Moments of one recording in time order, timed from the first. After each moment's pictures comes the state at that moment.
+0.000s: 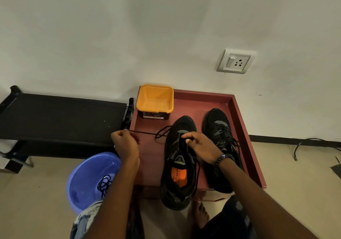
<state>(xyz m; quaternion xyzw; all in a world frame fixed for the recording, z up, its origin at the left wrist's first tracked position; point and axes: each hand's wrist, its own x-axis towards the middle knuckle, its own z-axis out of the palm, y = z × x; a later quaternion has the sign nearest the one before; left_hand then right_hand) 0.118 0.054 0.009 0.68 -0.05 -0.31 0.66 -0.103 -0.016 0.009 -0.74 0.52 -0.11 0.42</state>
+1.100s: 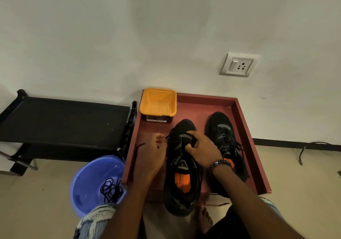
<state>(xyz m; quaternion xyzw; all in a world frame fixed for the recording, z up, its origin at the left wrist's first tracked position) 0.089 0.063 -0.009 0.73 -0.41 -0.36 0.41 -0.086 -0.004 0.018 -0.74 0.60 -0.09 0.30</state>
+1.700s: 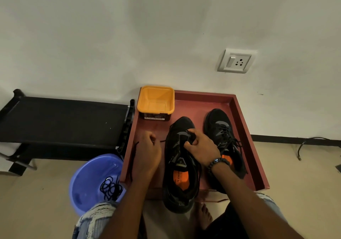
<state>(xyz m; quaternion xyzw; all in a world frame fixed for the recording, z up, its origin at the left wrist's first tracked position) 0.088 0.061 -0.012 0.76 -0.38 -0.30 0.42 -0.089 -0.003 0.011 -0.70 0.62 -0.11 0.33</state>
